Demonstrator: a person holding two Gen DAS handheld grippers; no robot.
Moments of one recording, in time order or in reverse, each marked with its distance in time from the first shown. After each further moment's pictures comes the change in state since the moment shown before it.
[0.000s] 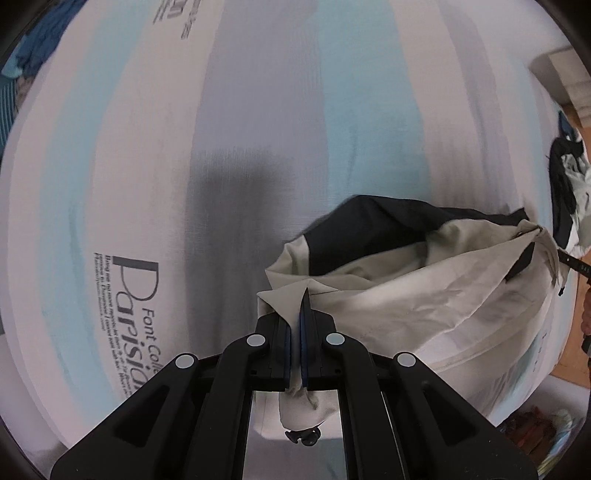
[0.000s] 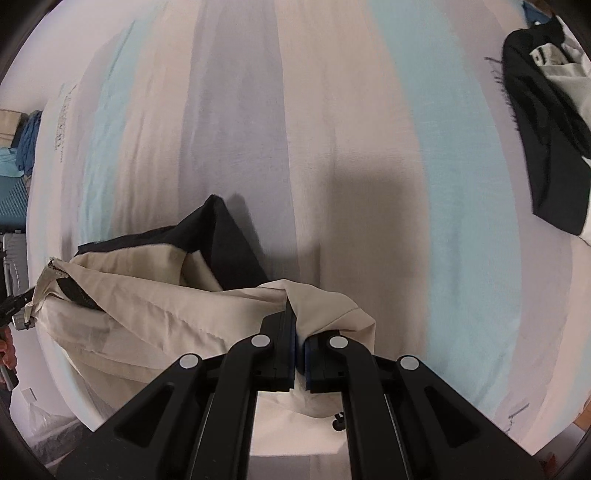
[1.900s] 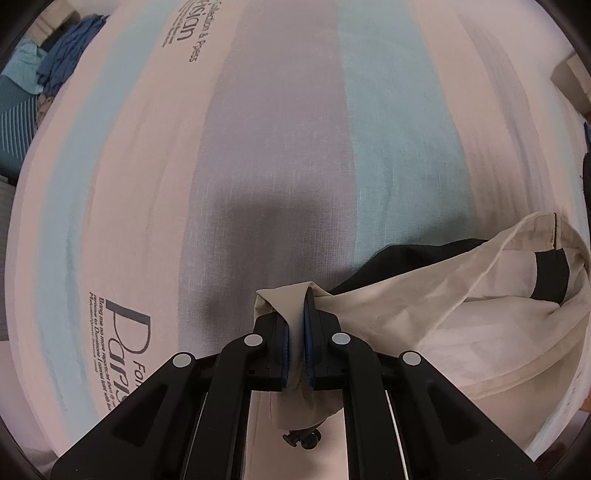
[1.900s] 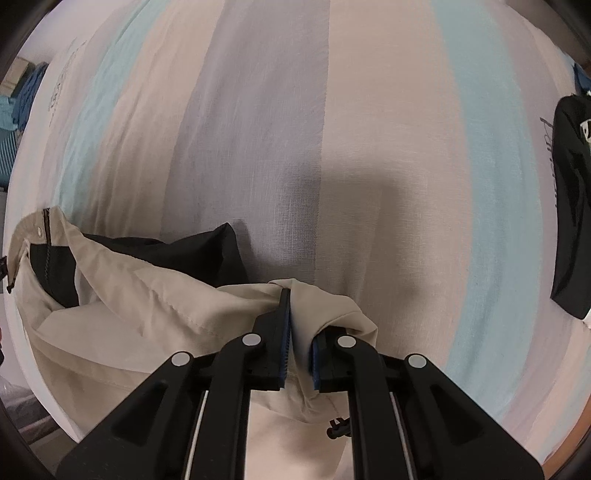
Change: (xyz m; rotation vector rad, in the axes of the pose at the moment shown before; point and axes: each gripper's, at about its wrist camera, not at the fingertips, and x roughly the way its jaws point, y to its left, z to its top) left arm 0.031 -0.021 0.015 -0.015 -0.176 0.150; right arm 0.031 0.028 0.025 -0.188 -0.025 -0.082
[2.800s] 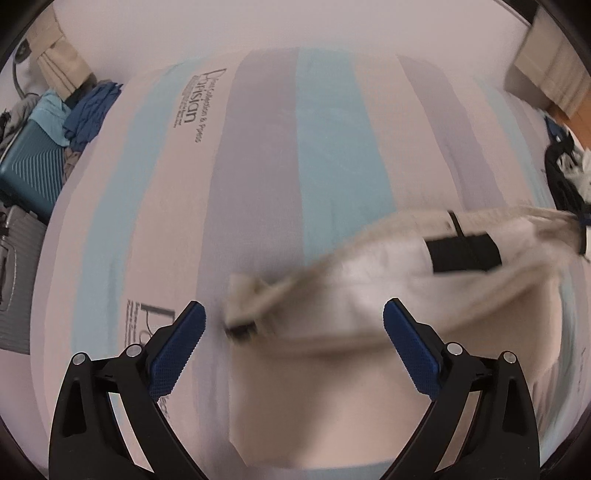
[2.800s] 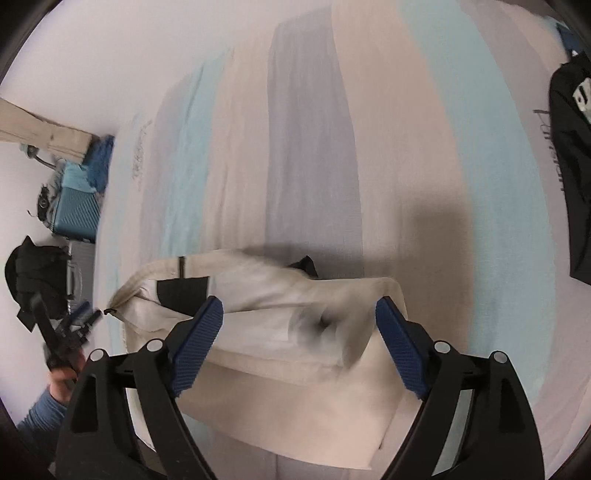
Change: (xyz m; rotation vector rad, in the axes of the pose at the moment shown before) left arm -0.112 -0.039 -0.074 0.083 -0.247 0.021; right arm -0.126 -0.031 -0.039 0.098 -0.199 0.312
